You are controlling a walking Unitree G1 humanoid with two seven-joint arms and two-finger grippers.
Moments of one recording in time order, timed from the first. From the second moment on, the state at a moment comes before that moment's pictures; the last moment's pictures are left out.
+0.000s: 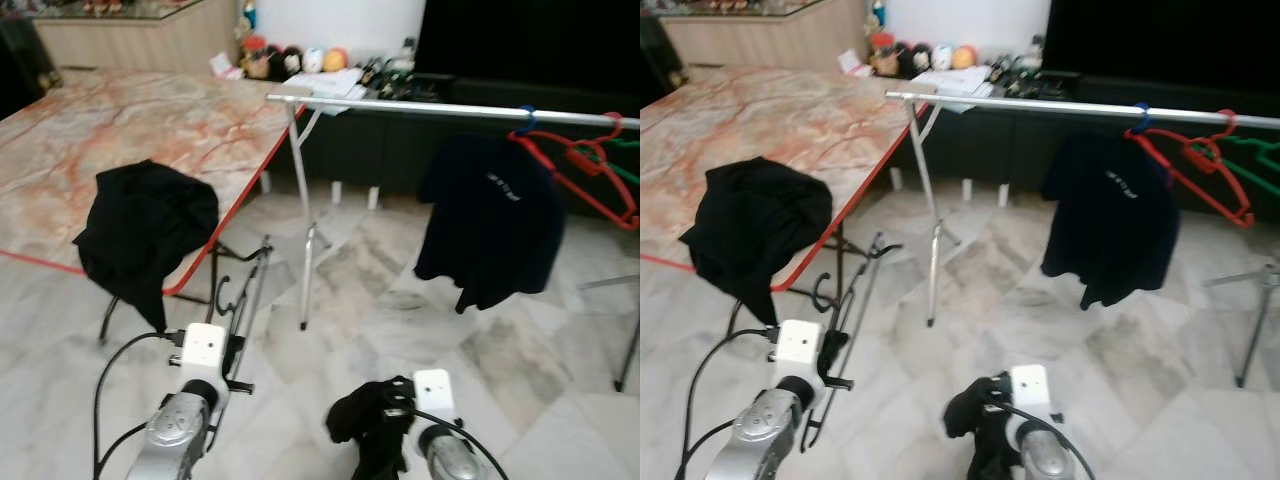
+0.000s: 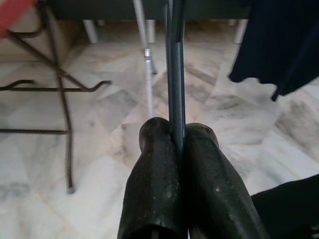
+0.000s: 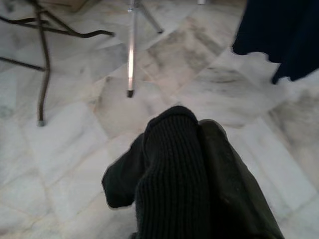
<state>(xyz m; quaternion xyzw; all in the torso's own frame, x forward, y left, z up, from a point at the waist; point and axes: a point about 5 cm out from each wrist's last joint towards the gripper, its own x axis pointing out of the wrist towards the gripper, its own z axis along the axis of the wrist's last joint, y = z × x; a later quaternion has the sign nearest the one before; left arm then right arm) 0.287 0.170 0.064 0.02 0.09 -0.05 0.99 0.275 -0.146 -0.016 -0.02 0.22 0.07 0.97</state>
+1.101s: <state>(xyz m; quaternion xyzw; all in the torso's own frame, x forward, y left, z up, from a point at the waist) 0.290 0.172 0.069 0.02 0.07 -0.06 1.00 0.274 -0.143 -0.017 -0.02 0.22 0.06 0.97</state>
